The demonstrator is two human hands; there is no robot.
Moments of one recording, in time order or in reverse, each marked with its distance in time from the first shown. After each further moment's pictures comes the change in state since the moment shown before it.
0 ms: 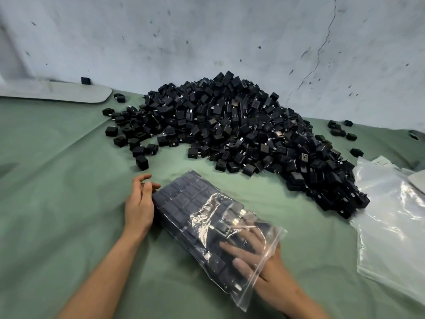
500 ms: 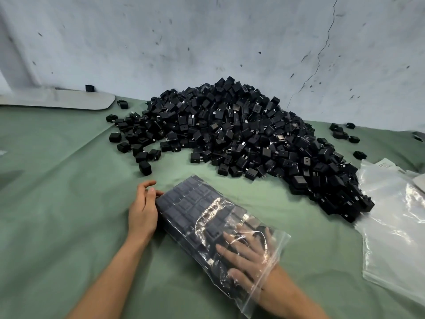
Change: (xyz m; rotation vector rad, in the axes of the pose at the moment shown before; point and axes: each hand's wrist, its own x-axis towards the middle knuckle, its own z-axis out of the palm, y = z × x) left_hand -0.002 0.002 0.001 0.053 -0.002 -0.027; right_hand 0.006 -0.006 0.000 -0.442 -0.023 -0.132
